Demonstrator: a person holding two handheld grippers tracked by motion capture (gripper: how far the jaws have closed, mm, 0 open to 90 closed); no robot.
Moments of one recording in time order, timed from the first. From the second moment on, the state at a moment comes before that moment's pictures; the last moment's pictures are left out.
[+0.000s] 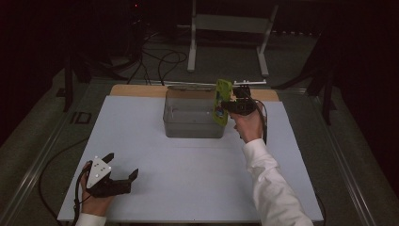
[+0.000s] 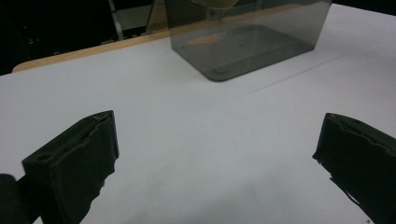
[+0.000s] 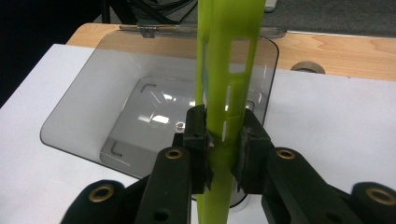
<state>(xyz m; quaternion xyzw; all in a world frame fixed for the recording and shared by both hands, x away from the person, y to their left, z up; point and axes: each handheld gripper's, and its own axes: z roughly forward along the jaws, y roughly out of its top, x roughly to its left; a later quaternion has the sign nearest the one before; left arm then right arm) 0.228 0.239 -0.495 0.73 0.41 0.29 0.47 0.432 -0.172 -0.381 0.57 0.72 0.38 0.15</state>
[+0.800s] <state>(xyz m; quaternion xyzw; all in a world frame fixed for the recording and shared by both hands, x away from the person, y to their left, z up) 0.228 0.238 -0.496 0.73 0.41 0.29 0.47 0.442 -0.165 -0.385 0.58 0.71 0.37 0.15</state>
